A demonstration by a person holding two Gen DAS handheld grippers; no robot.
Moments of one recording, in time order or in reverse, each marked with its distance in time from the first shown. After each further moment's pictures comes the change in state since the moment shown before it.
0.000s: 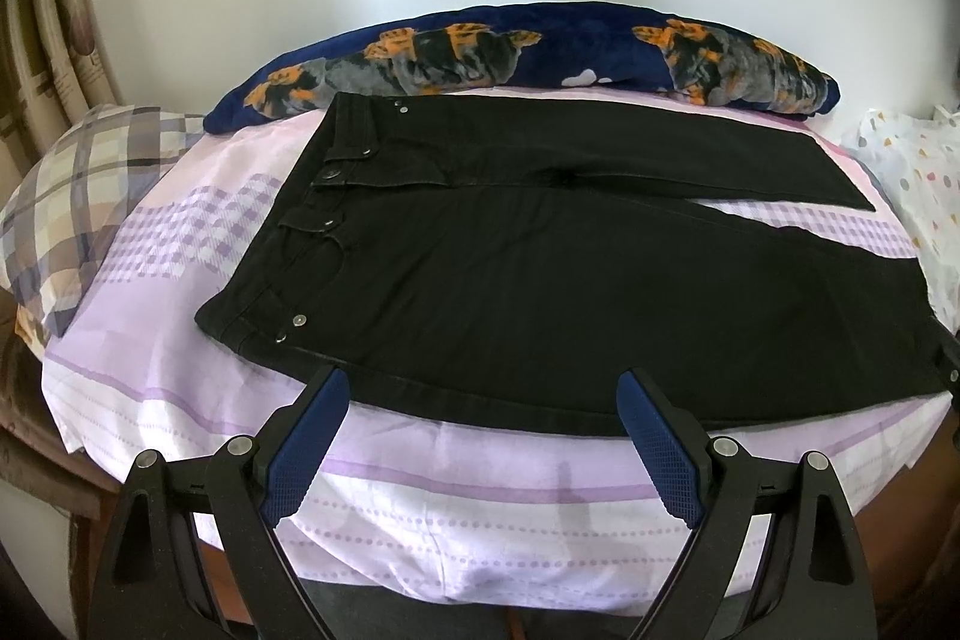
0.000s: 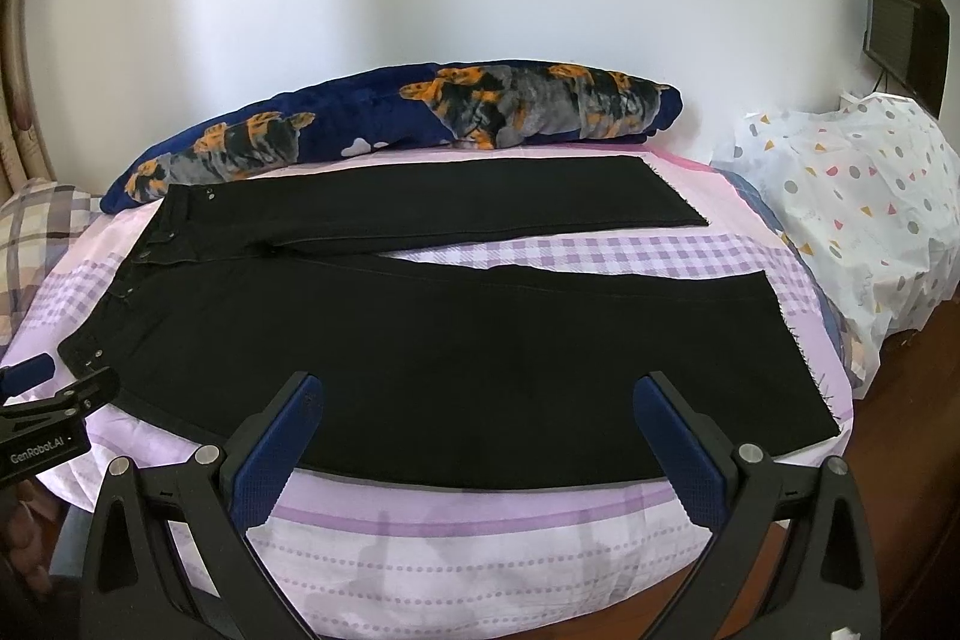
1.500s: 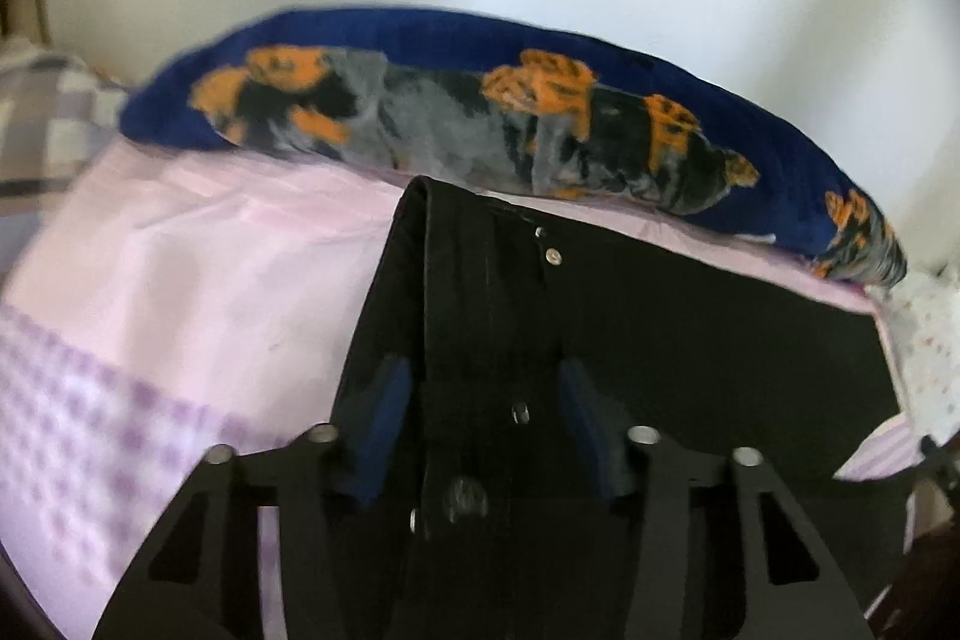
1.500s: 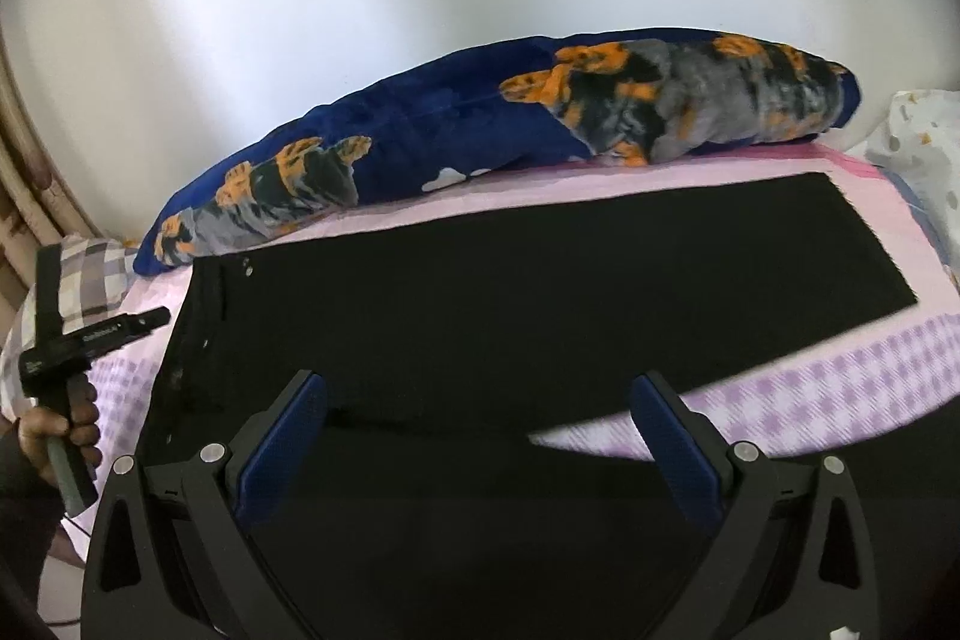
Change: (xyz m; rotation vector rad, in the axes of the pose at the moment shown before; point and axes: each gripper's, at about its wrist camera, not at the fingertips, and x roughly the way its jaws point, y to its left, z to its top) left arm 0.230 0.194 0.201 -0.207 0.097 -0.223; right arm 0.172 0.073 0.142 0.067 0.137 0.259
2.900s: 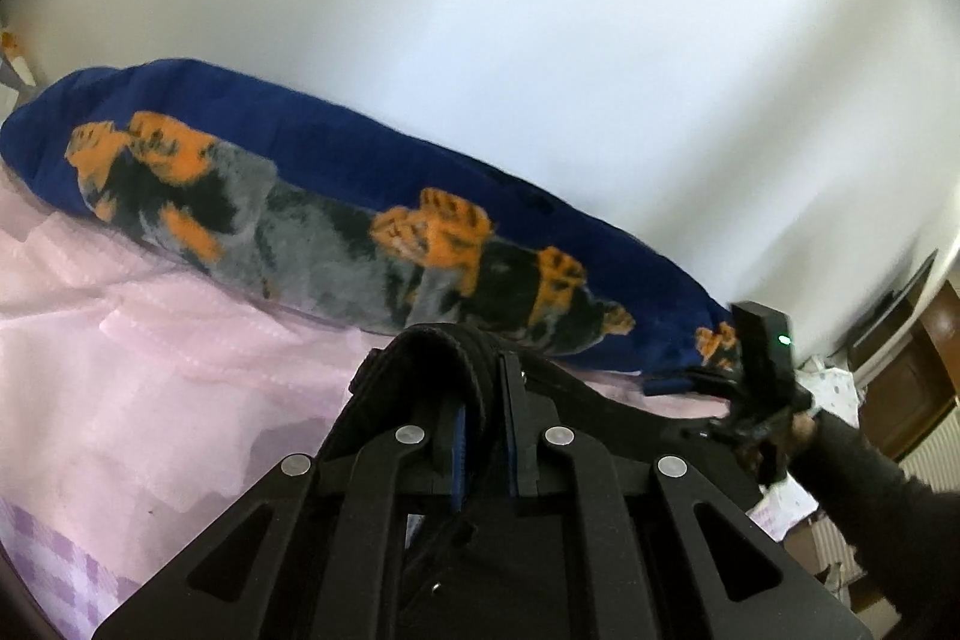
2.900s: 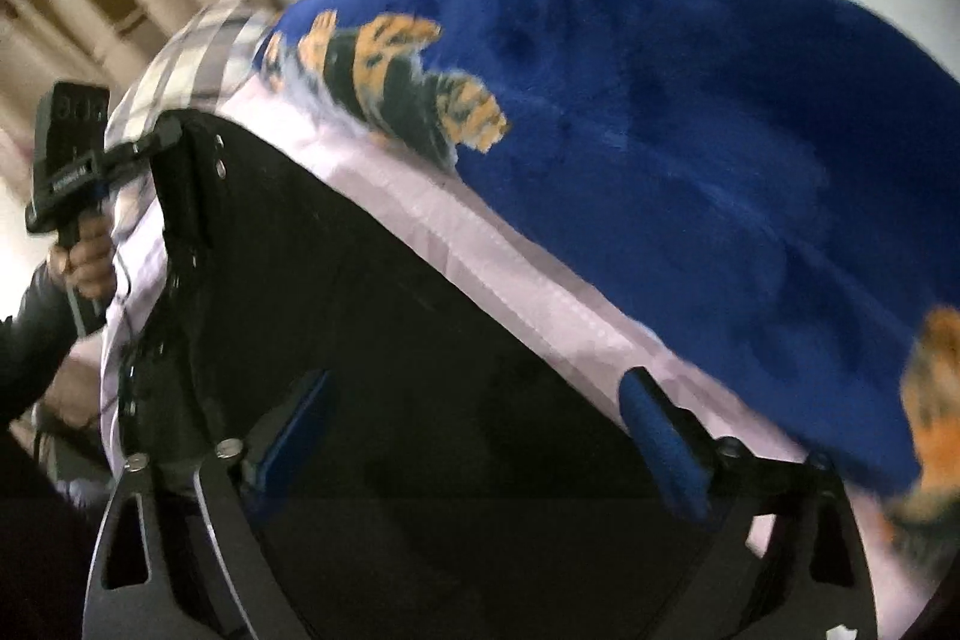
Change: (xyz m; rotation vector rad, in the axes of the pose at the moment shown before) left arm 0.008 0.002 0.056 -0.092 -0.177 -0.396; right arm 0.231 0.048 0.153 -0.614 0.518 0.511
